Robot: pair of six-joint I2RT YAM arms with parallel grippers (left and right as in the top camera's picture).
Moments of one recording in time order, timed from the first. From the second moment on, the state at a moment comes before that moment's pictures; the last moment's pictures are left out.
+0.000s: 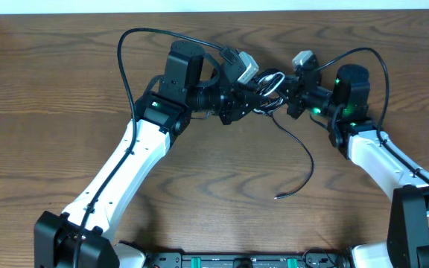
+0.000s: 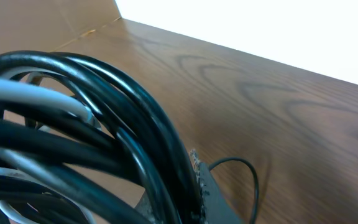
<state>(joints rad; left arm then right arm) -0.42 1.54 1.24 -0.29 0.80 0.15 0.14 1.62 0.85 0.39 -0.75 -0.02</state>
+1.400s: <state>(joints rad) -0.48 1.54 1.24 -0.46 0.81 0.13 0.09 1.62 0.85 0.39 -1.21 -0.46</state>
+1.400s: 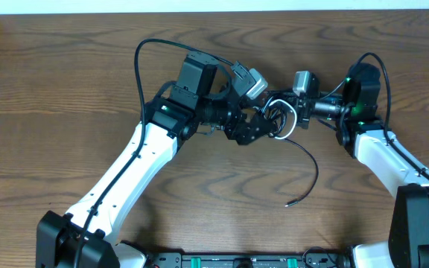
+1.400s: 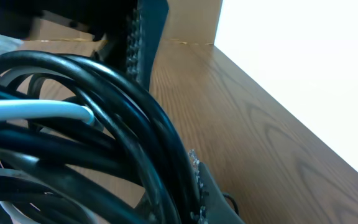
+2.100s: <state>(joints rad) -0.48 1.54 1.24 -0.46 0.12 0.17 0.09 1.62 0.85 0.41 -1.06 -0.12</state>
